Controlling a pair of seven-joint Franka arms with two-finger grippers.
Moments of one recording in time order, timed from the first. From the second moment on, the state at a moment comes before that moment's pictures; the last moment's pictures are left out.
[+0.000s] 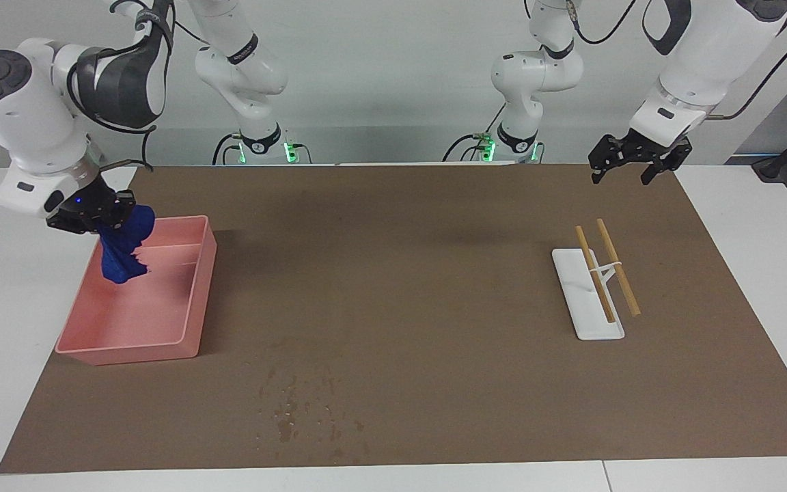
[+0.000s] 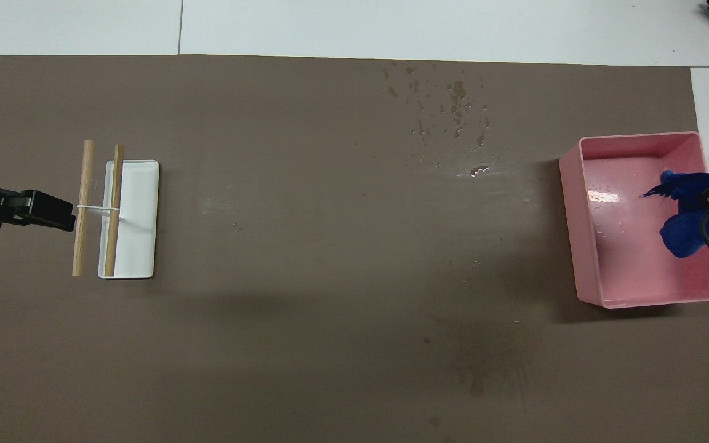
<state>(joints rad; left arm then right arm) -0.01 -0.04 -0.08 -1.63 0.00 1.52 0.03 -0.28 0.12 0.14 -1.68 -0.20 1.77 -0.58</state>
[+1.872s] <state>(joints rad) -0.01 -0.04 -0.08 -1.63 0.00 1.52 0.03 -0.37 0.03 0.14 -2.00 -0.20 1.90 -0.60</state>
